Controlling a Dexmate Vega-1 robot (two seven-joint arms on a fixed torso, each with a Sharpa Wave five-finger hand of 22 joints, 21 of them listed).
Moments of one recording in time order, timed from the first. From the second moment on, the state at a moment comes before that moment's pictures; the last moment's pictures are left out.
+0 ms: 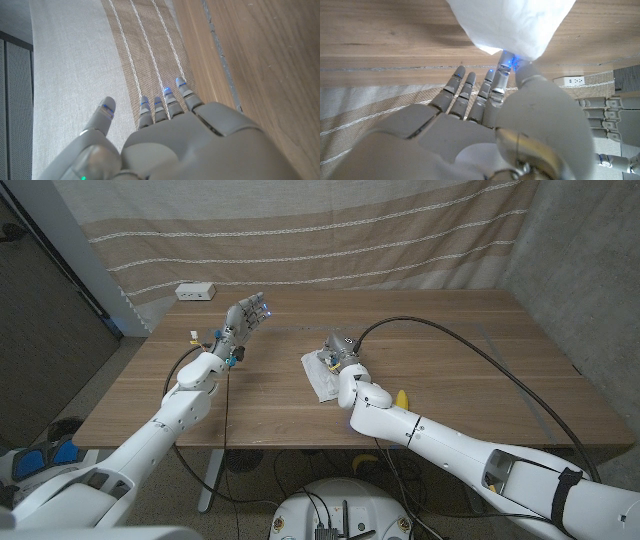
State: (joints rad) left arm 0.79 0.54 0.33 -1.23 -0.71 -0.35 -0.18; left_hand 0.05 0.09 0.73 -0.12 0.17 0.18 -0.06 0.19 0.18 0.06 -0.05 0.20 0.18 0.17 0.00 0.19 0.18 0.15 0.09 0.28 0.19; right arm -0.61 -0.30 -1.04 -1.62 -0.43 -0.75 -0.33; right_hand 1.01 0.07 0.37 -0.13 0.28 1.04 0.07 0.47 0.29 0.61 -0.10 0.26 0.28 0.31 -0.04 0.38 0.43 0.32 0.04 0.45 0.18
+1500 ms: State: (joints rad) left arm 0.73 0.55 0.38 -1.18 -0.67 -0.35 -0.30; left_hand 0.05 0.09 0.73 -0.12 0.17 0.38 -0.03 0.23 0.18 0.23 -0.06 0.24 0.18 0.20 0.00 0.19 0.18 0.15 0.09 0.27 0.20; right arm -0.84 -0.42 -0.90 -1.76 -0.39 -0.48 -0.55; right_hand 0.87 0.13 0.38 -0.18 0.32 0.79 -0.01 0.25 0.22 0.49 -0.08 0.24 0.30 0.28 -0.04 0.39 0.47 0.33 0.05 0.45 0.19
